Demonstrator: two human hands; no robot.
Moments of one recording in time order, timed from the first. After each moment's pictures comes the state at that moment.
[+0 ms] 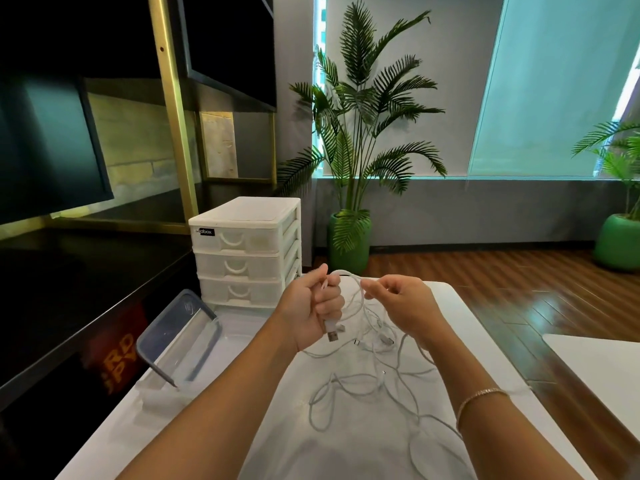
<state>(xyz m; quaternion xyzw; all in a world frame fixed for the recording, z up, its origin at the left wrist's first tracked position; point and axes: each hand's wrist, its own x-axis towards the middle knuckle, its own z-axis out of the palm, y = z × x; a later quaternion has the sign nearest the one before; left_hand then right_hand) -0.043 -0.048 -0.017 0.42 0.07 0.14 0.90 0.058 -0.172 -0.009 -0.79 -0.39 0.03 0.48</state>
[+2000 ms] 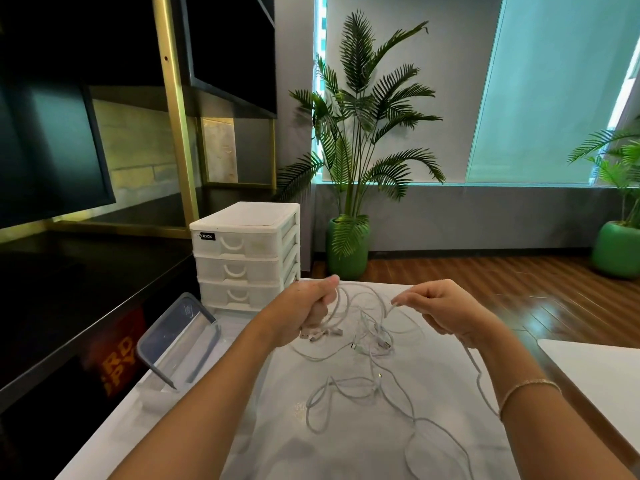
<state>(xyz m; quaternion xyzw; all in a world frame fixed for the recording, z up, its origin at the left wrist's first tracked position) -0.058 -0.041 -0.011 0.72 0.09 0.16 0.66 0.087 -0.220 0.011 -0.78 -0.40 0.18 0.45</state>
